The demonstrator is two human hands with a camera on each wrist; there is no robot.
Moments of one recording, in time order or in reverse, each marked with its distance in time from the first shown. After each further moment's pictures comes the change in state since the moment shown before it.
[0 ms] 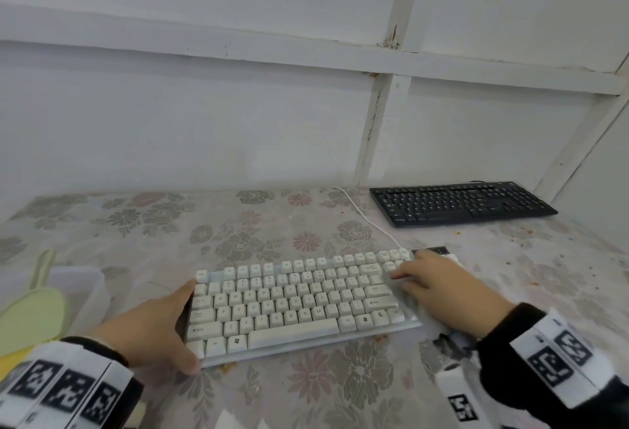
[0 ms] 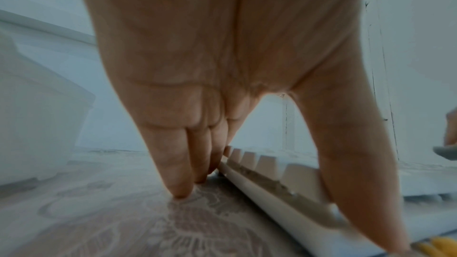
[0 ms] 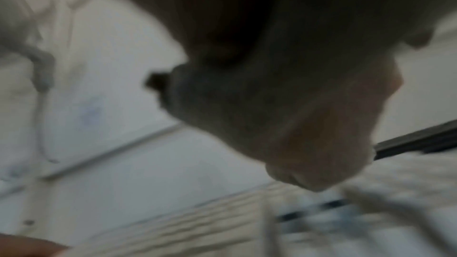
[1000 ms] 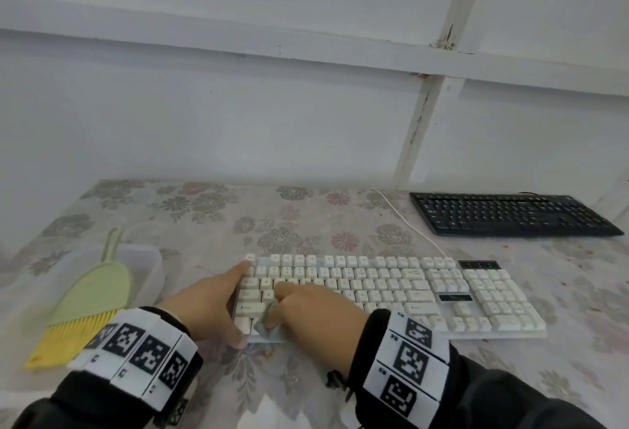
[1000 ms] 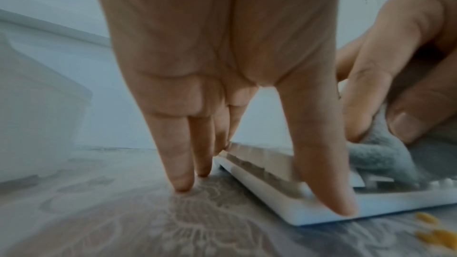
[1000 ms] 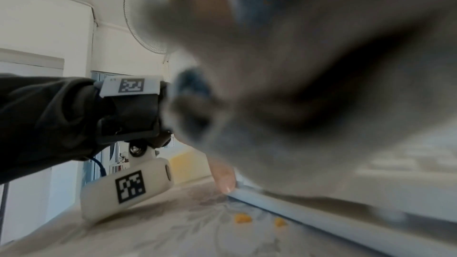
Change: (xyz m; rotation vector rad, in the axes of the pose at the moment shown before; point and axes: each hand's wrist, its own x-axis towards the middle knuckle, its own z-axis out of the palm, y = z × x) left_hand 0.000 0.004 0.001 0.009 0.104 0.021; right_hand 0.037 -0.173 0.060 -0.077 -0.210 -0.603
